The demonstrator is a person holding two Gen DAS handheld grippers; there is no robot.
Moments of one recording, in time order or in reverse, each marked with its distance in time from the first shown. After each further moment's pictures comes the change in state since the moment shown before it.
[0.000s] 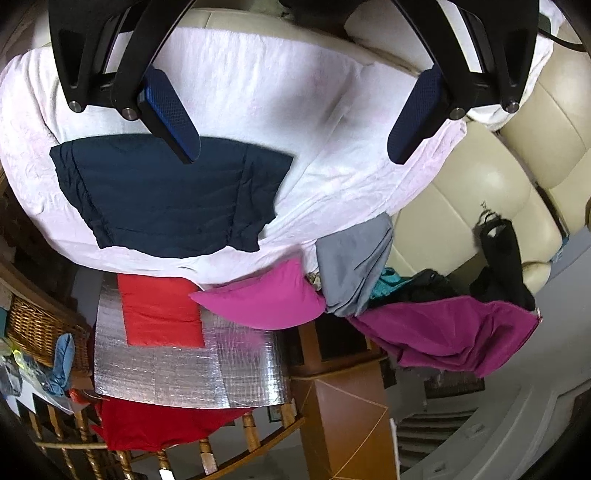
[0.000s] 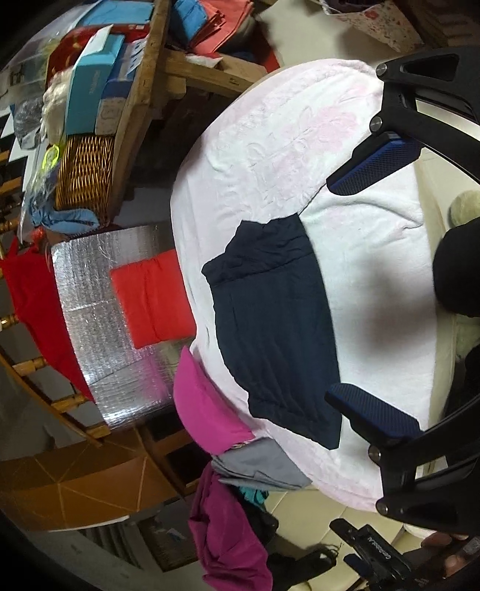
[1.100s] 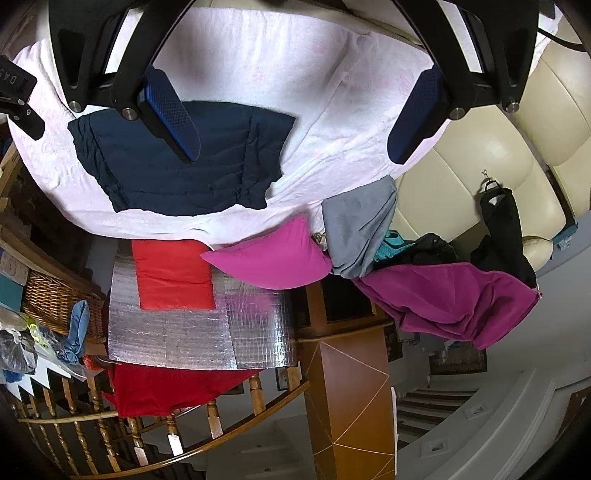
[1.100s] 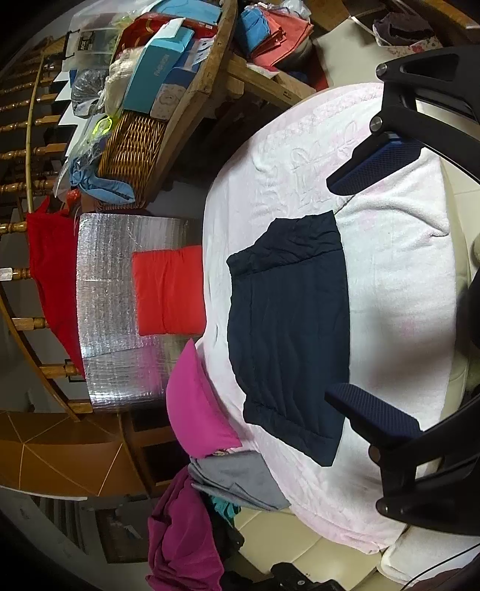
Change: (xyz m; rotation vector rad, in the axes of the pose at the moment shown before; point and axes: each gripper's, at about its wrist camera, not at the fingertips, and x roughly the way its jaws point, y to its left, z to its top) left arm -0.029 0.027 0.028 -0.018 -0.129 -0.060; right arm 0.000 0.073 0.004 -0.183 -0.064 -0.117
